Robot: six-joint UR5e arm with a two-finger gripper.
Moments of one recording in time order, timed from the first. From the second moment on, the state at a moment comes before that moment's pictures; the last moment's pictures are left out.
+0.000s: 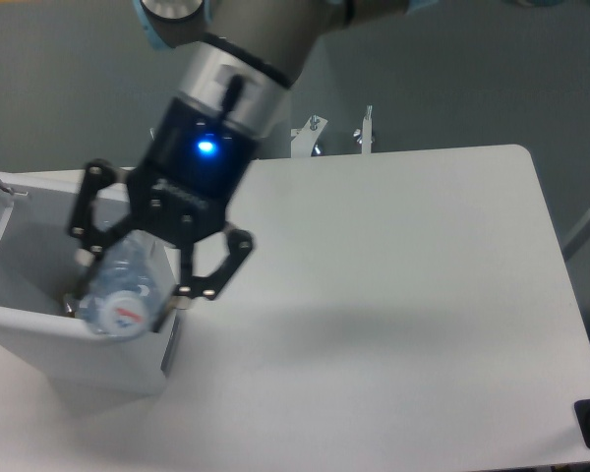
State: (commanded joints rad) arm 2.22 -1.87 -1.21 -0.89 0.82 0.19
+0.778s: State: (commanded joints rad) arm 2.20 -1.82 -1.35 -0.85 0.89 0.31
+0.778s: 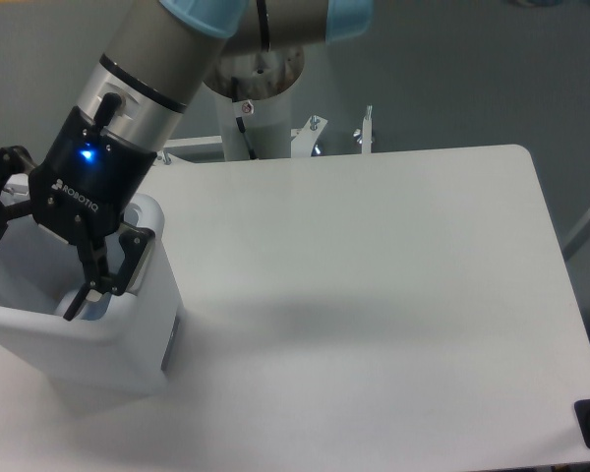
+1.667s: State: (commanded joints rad) arm 2.53 -1.94 -1.38 -0.85 0.98 0.38
